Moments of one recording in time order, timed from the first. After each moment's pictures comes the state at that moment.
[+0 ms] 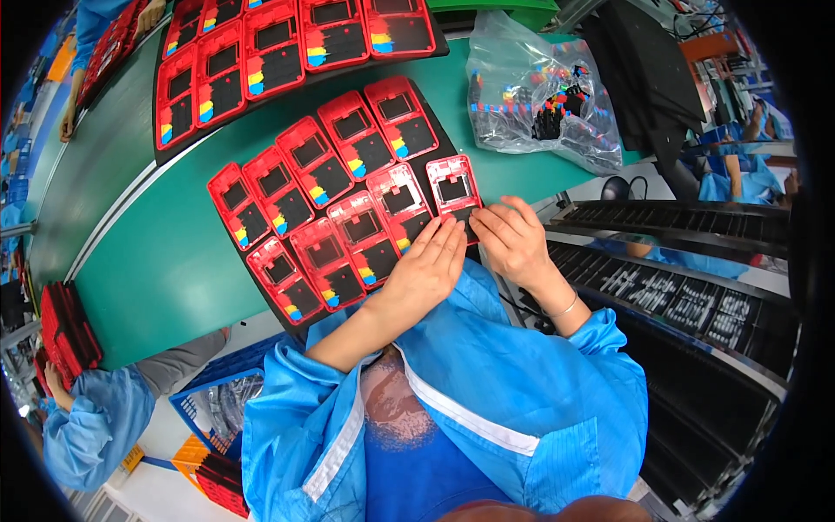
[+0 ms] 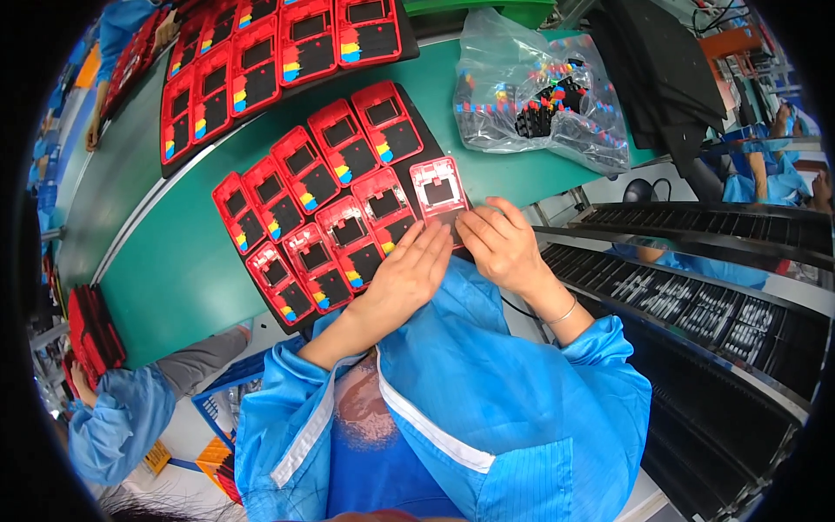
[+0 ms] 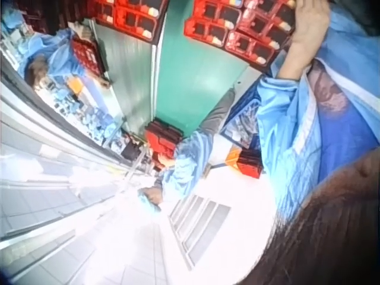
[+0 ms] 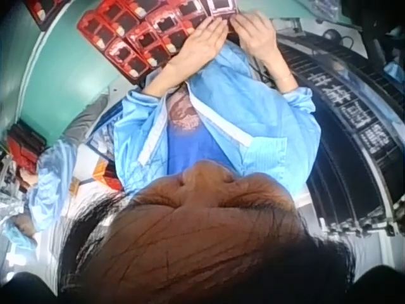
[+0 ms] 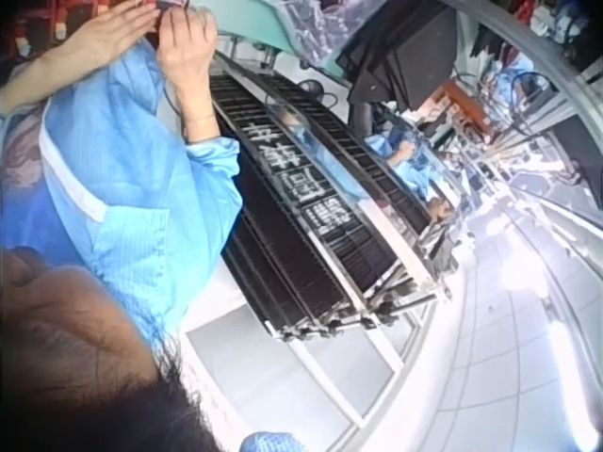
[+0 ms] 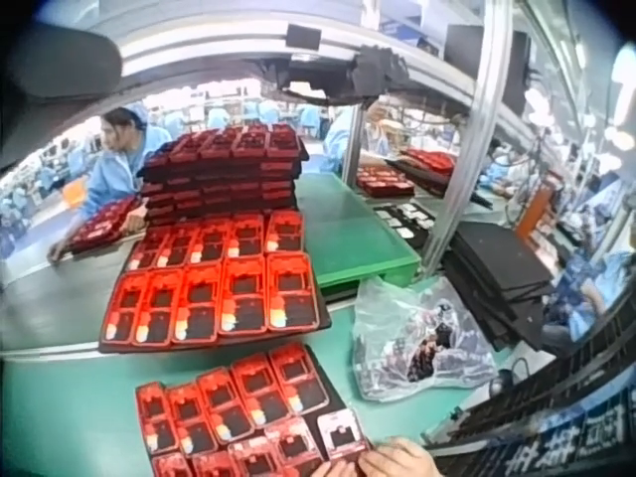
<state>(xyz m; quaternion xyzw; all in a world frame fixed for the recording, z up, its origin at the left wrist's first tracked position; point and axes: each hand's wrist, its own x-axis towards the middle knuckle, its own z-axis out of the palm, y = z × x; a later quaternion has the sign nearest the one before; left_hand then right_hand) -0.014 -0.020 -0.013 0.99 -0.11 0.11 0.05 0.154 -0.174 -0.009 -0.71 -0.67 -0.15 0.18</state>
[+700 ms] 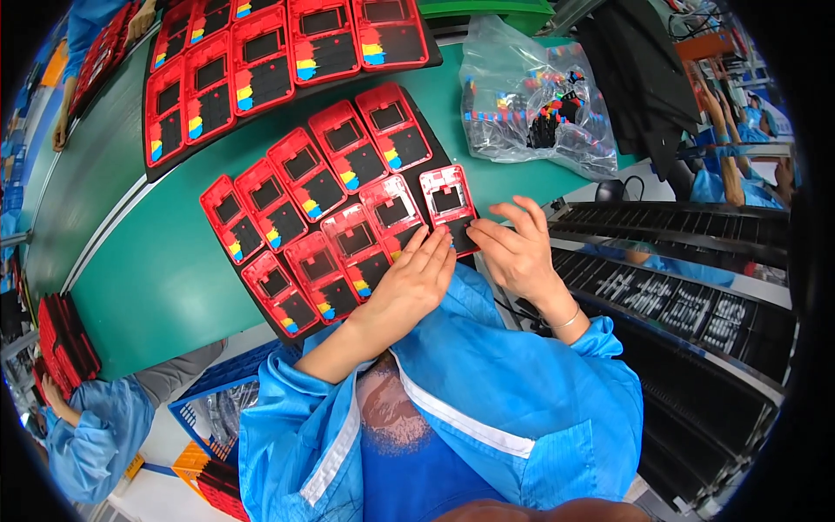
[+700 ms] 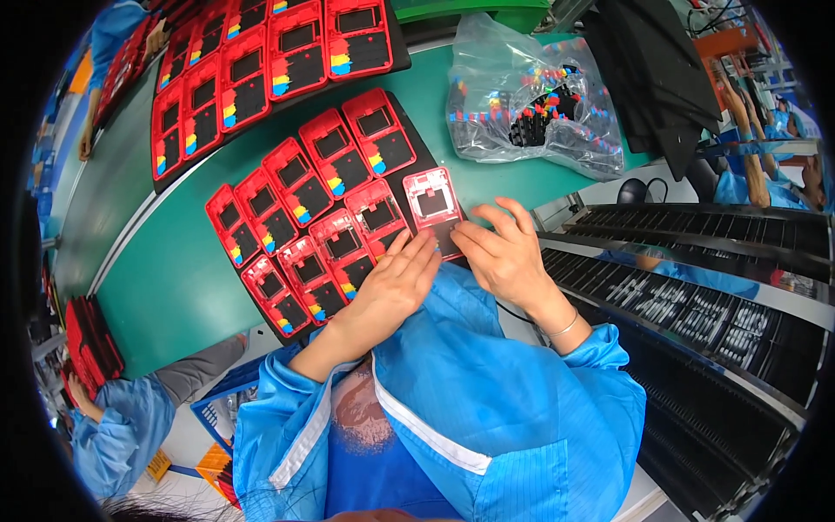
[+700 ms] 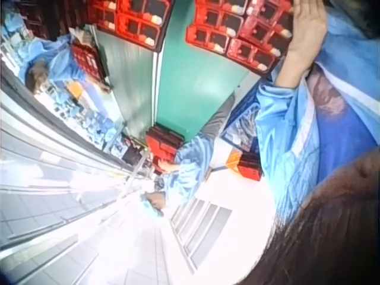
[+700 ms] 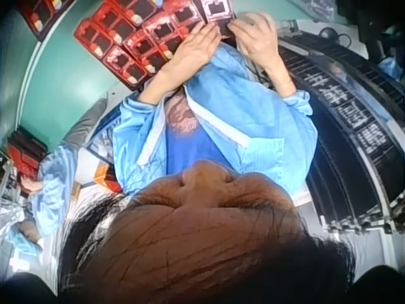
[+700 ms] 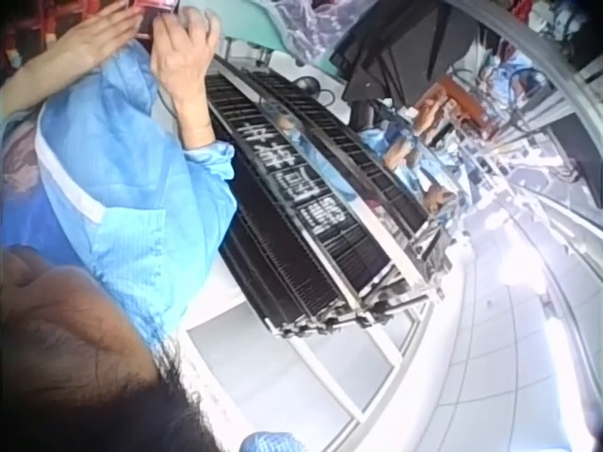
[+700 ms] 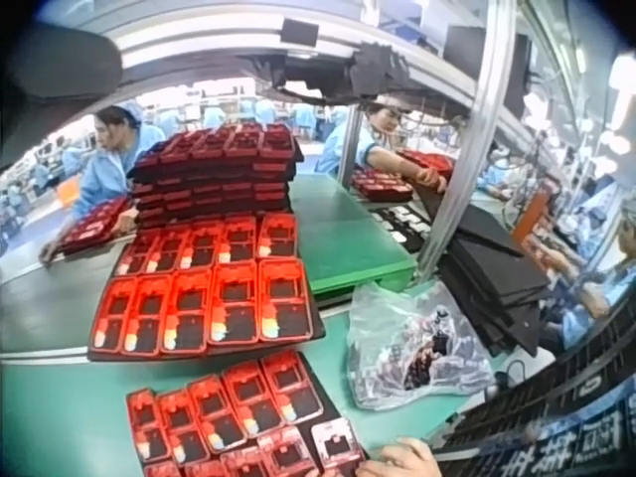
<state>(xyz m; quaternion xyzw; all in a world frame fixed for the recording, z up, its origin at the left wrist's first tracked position) -0.016 -0.004 0.002 0.98 -0.11 0.08 0.14 0.154 -0.169 0.019 -0.74 -0.63 -0.10 0.20</state>
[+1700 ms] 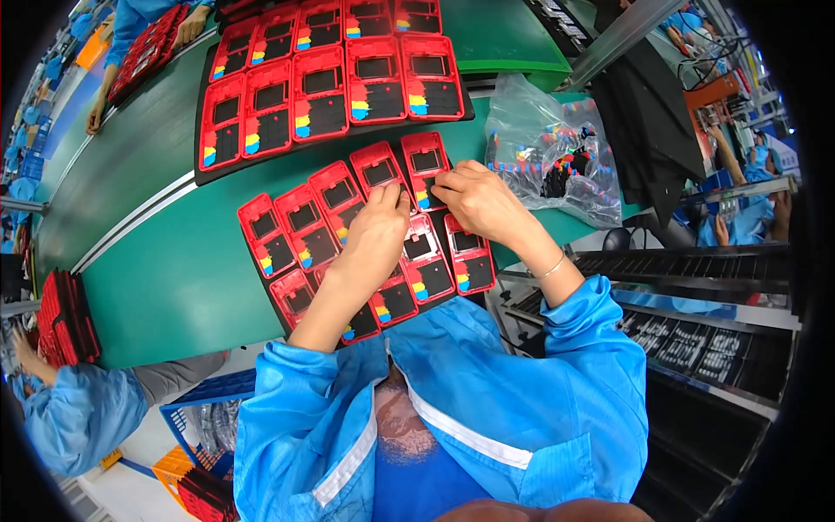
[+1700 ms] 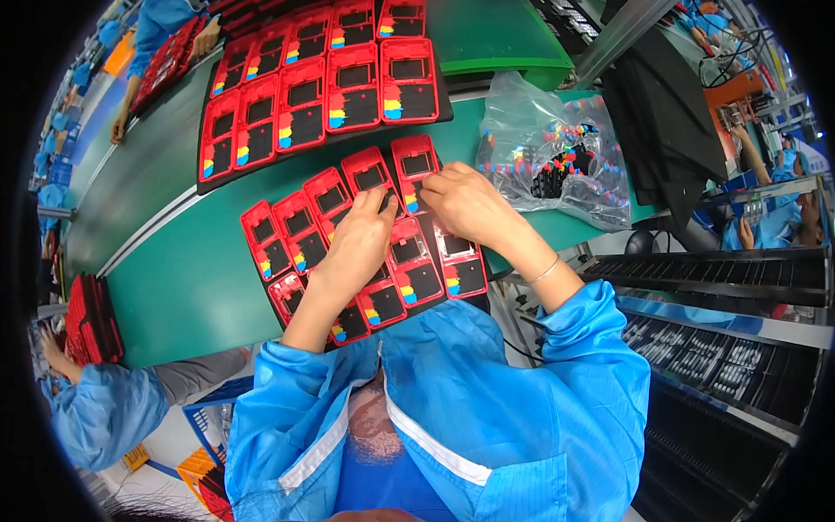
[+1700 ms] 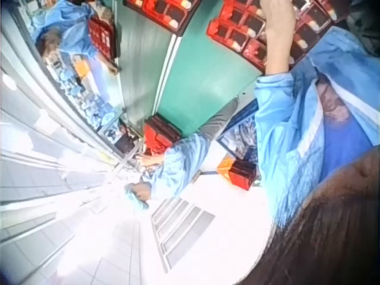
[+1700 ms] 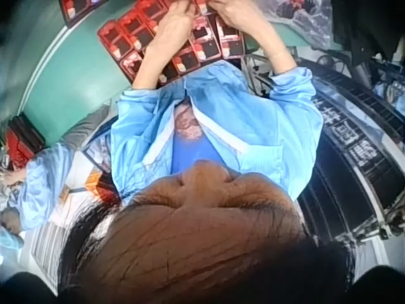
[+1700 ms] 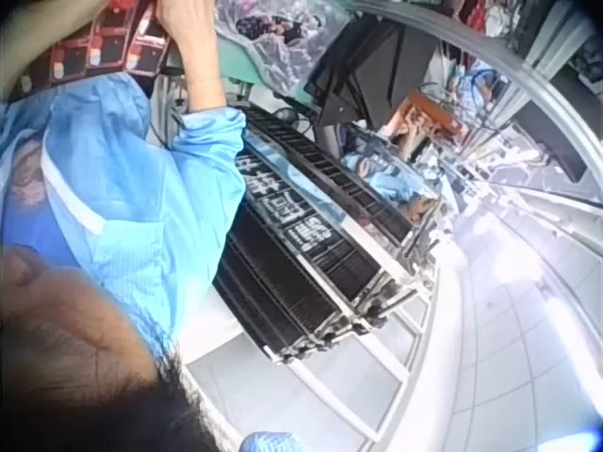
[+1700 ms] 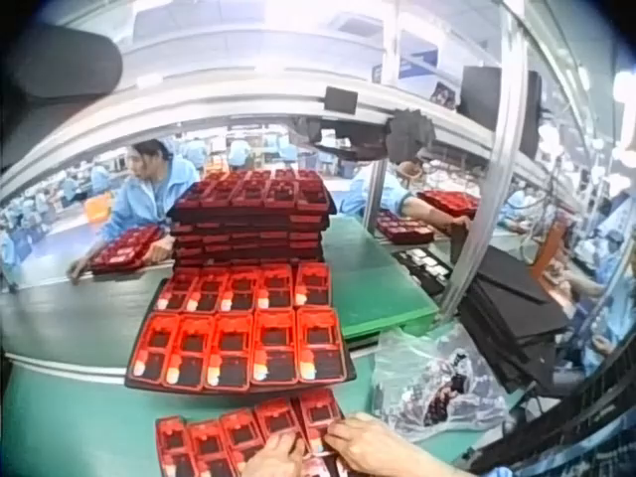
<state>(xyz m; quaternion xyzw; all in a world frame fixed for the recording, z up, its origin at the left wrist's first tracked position) 0.027 0.091 0.008 0.97 0.11 0.10 0.16 0.219 -0.036 0.023 -0.64 -0.75 -0.03 0.15</state>
